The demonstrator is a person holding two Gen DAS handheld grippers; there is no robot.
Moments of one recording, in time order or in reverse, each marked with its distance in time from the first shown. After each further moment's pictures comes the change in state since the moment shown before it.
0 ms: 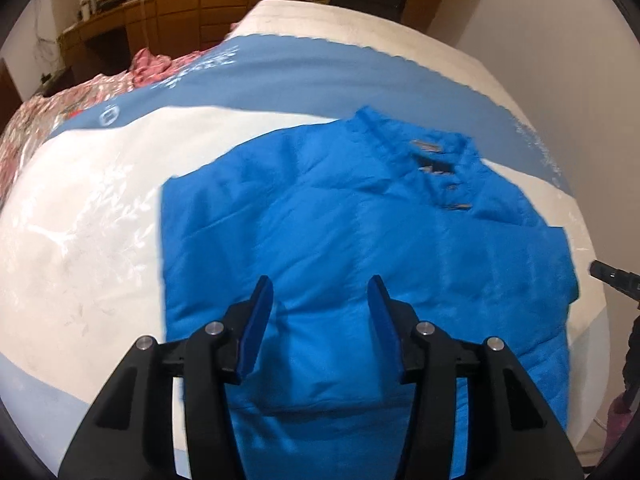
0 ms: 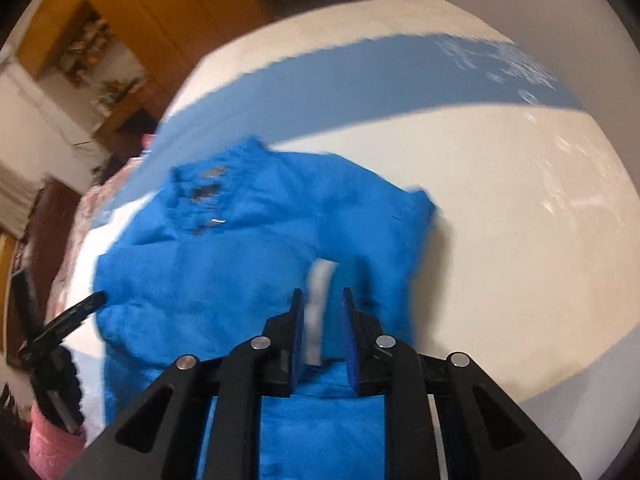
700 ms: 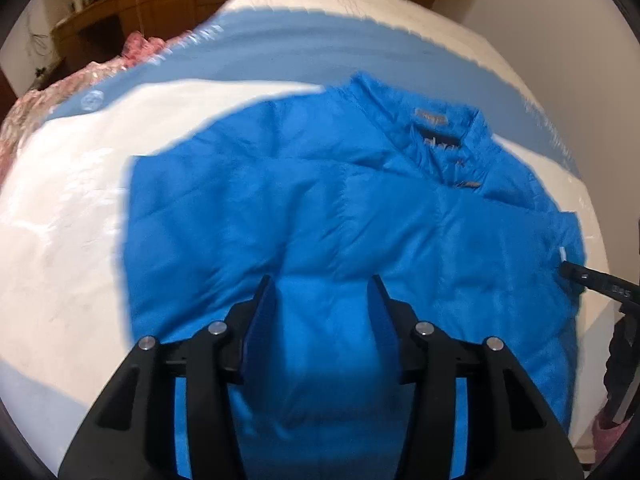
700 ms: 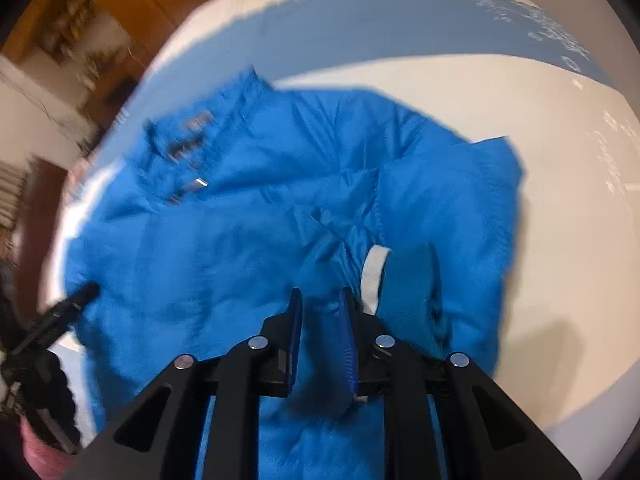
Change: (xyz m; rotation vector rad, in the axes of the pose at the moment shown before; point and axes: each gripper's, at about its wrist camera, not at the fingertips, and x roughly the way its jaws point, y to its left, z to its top) left arm 0.009 -0.005 -0.005 -0.002 0.047 0.022; right arm 0.038 -0.001 -0.012 0.042 0.050 0.027
